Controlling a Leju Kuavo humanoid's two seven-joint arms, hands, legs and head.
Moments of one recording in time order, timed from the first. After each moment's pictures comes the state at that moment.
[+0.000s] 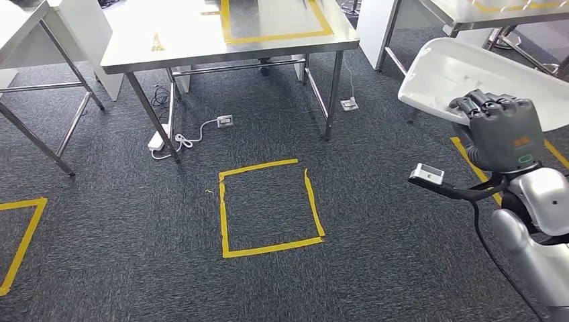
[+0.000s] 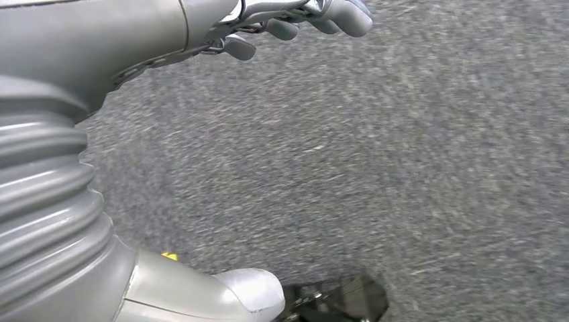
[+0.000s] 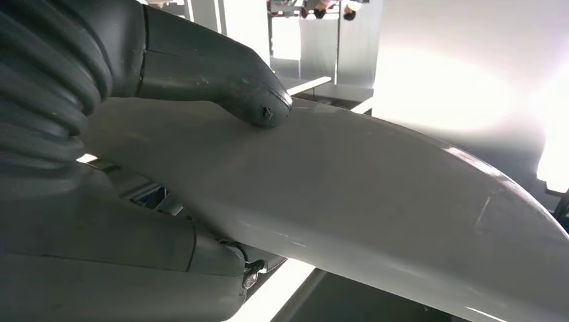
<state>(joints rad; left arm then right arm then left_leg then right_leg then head) -0.06 -0.13 0.92 -0.20 -1.04 0.22 -0.40 -0.32 -0.58 0.28 -1.50 1.19 -0.14 -0.22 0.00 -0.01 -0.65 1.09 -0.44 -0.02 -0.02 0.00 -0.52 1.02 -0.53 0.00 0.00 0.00</state>
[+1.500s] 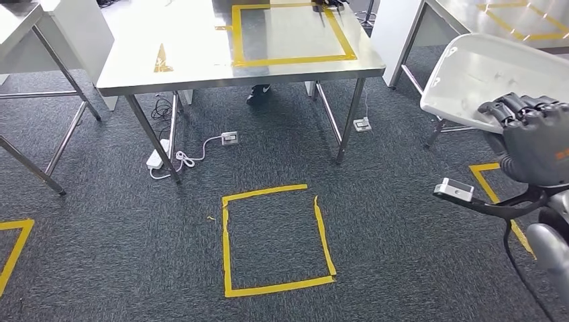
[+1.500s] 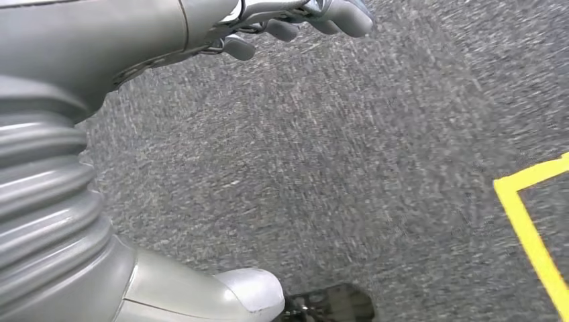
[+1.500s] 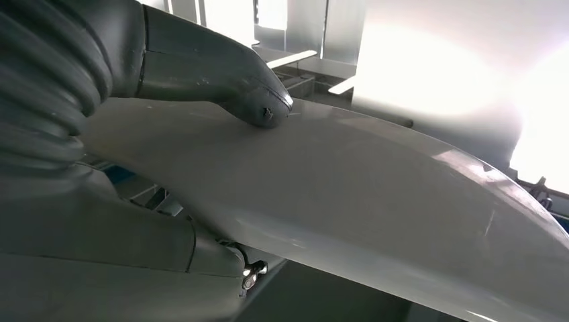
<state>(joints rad) -0.09 -0.14 0.89 -0.20 -1.08 0.21 -0.38 -0.20 -0.65 0.14 -1.65 1.17 -0.11 -0.28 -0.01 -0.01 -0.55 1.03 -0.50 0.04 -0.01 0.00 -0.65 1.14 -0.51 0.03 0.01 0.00</state>
